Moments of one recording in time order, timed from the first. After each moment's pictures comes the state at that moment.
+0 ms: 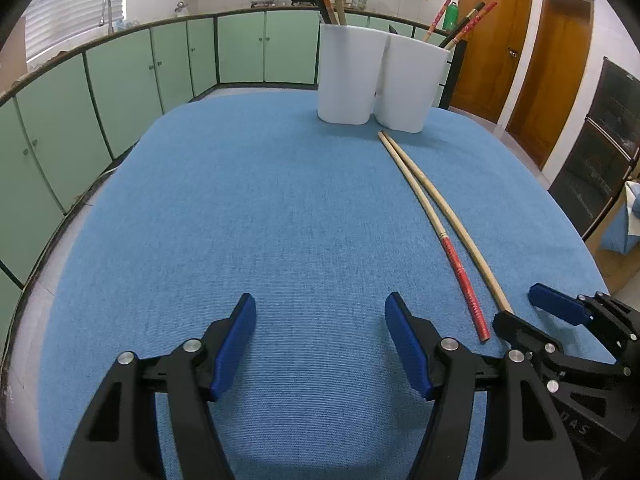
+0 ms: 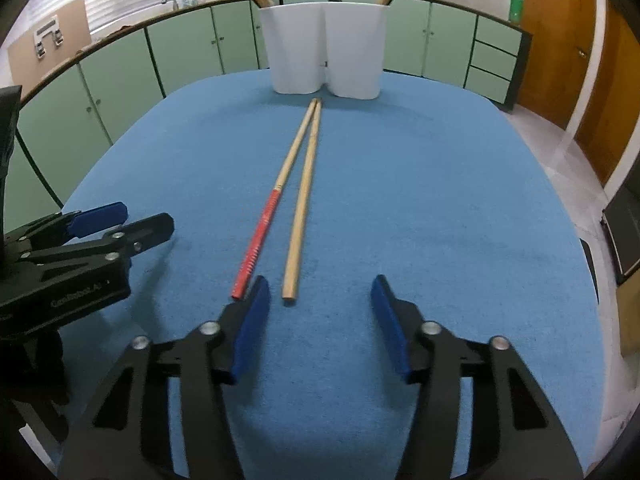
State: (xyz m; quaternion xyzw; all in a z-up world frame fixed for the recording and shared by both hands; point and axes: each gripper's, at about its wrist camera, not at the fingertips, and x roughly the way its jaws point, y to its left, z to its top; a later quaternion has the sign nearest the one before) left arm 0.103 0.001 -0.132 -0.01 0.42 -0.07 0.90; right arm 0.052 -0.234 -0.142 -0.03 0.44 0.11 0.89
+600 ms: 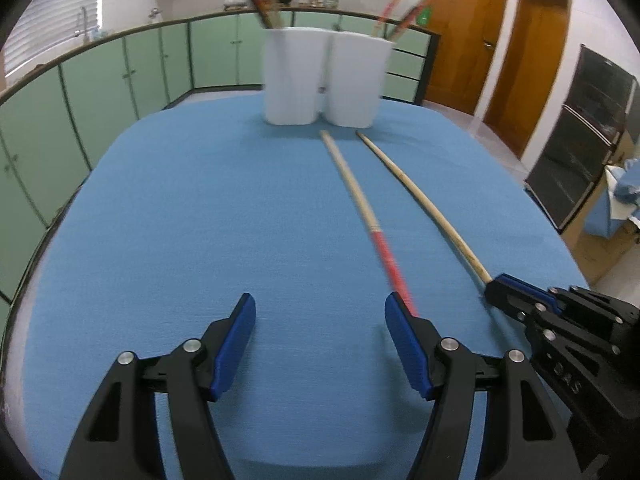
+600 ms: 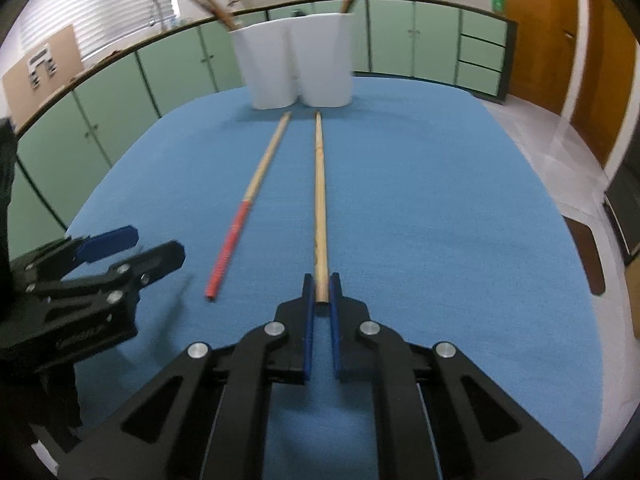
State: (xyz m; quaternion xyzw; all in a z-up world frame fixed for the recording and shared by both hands) left arm 0.093 -0.043 -0.125 0.00 0.42 -0.12 0.90; right arm 0.045 -0.278 -0.137 0.01 0.43 0.09 0.90
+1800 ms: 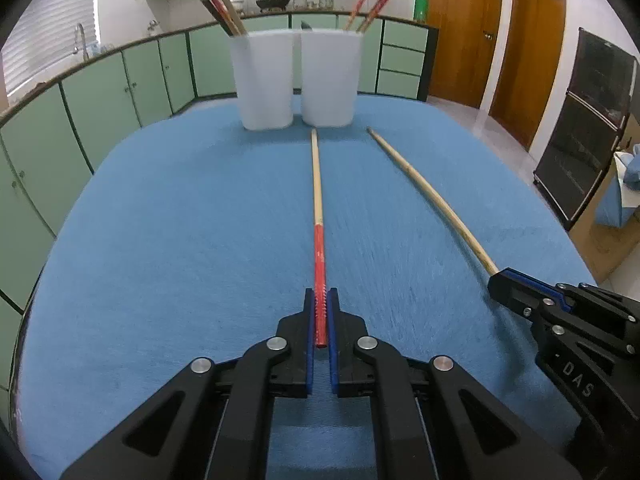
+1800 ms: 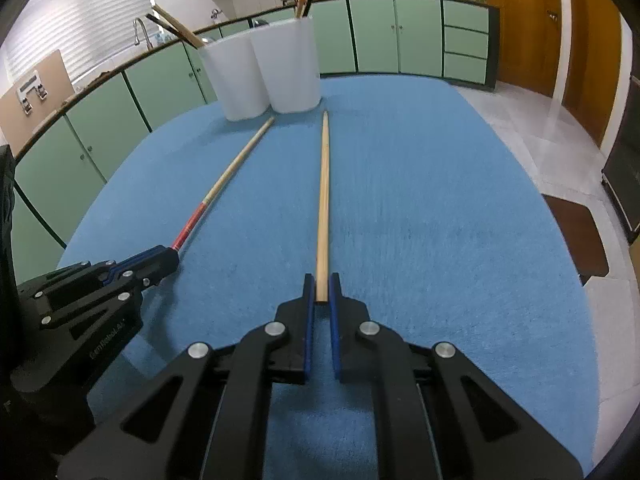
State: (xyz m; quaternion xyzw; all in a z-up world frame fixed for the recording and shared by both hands) left arm 0.087 -0.072 -0.120 0.03 0.41 -0.10 0.91; right arm 0.038 -0.304 -0.129 0.05 0.42 0.09 0.90
